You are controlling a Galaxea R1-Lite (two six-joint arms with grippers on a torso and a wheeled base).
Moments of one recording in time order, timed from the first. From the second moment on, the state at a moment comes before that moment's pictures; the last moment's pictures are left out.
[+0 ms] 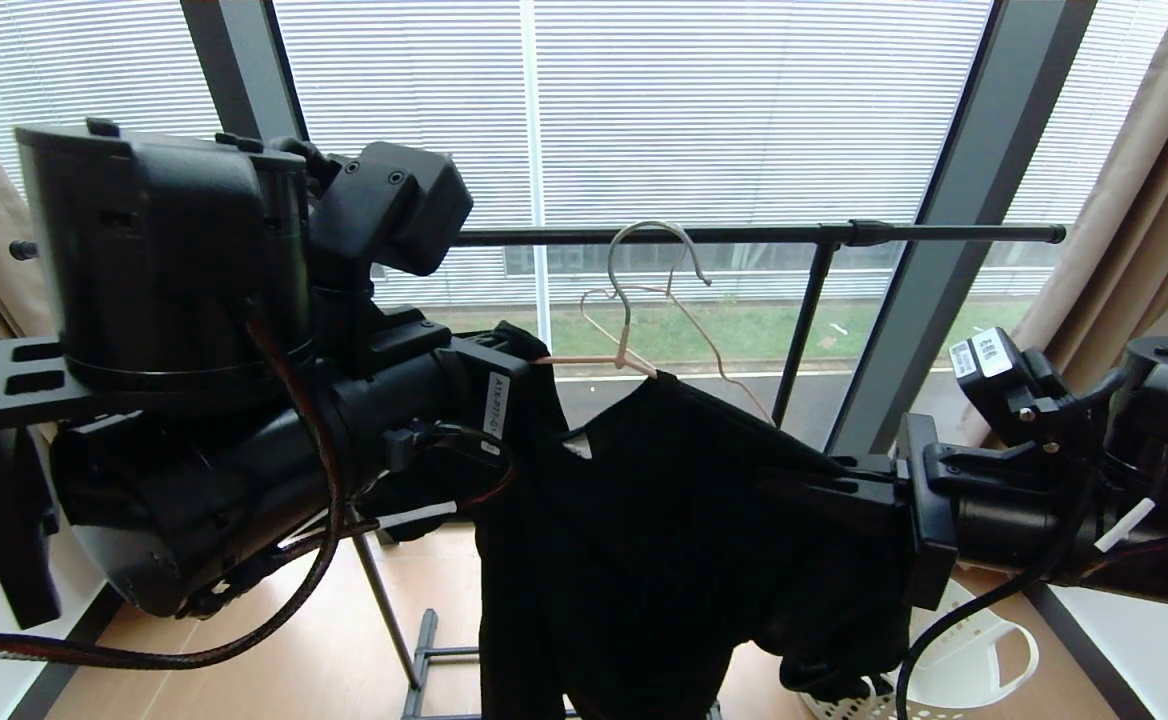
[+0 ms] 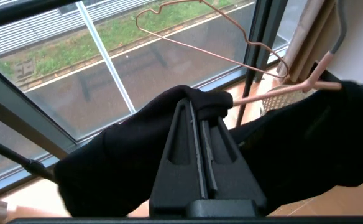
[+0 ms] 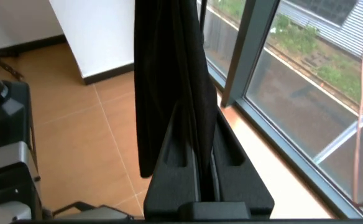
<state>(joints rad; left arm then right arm) -0.82 1.53 -1.00 -0.30 0.41 0.06 0.42 1.55 -0.53 -0.81 0.69 -0.10</state>
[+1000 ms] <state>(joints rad) -0.84 1.54 -1.02 -0.30 0.40 0.06 0.46 1.68 -0.50 -1.02 0.69 0.02</state>
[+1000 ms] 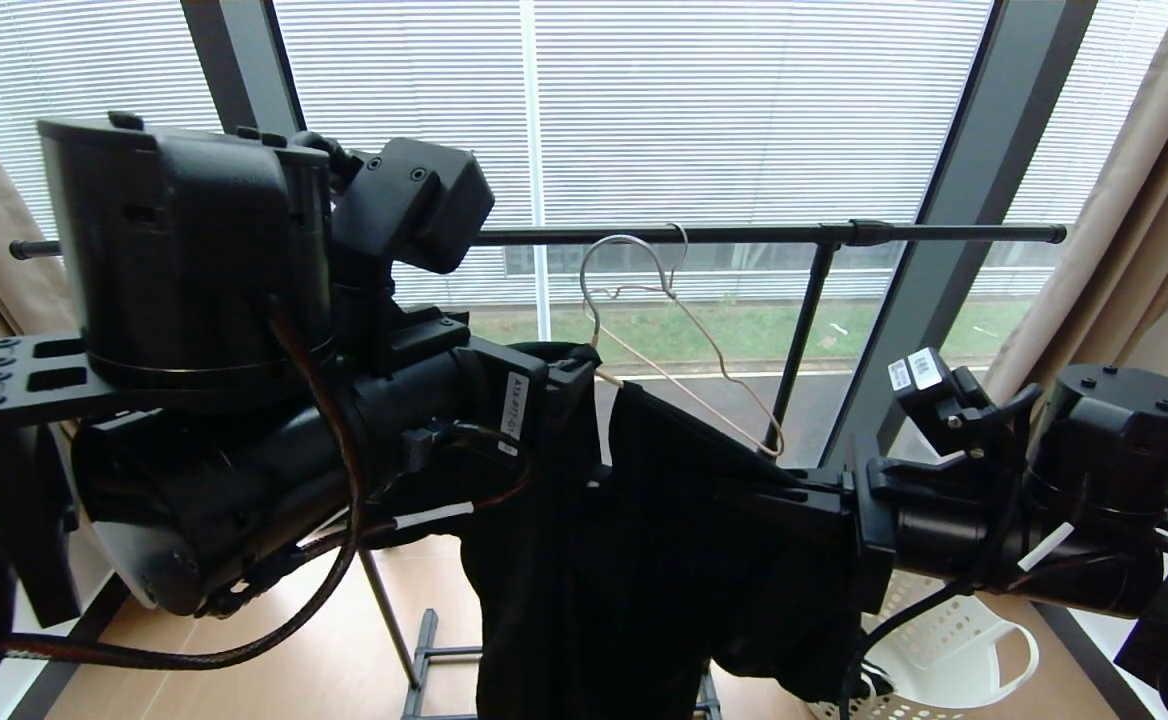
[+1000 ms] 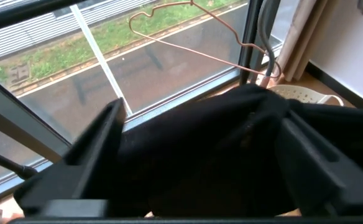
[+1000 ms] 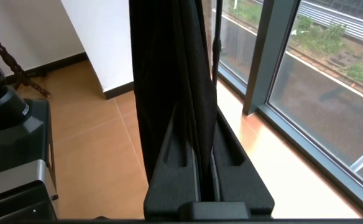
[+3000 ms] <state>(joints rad) -0.12 1.42 -0.55 -0.56 -0.64 0.20 0.15 1.62 -0.47 -1.03 1.13 0.02</state>
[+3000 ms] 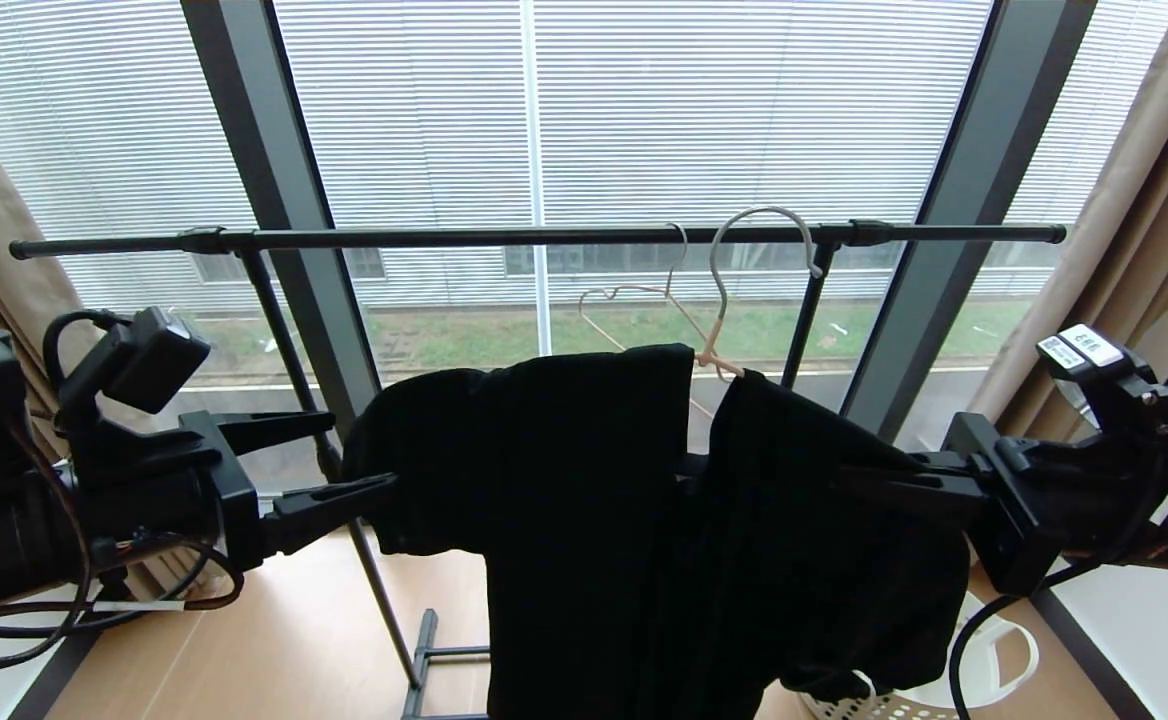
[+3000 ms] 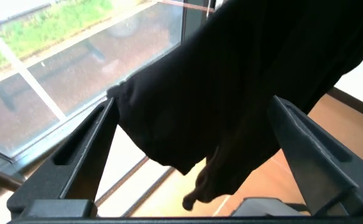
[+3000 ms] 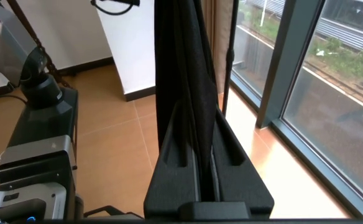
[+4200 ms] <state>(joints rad) -0.07 1.52 -0.58 -0.57 -0.63 0.15 0.06 1.63 -0.50 -1.02 1.22 0.02</state>
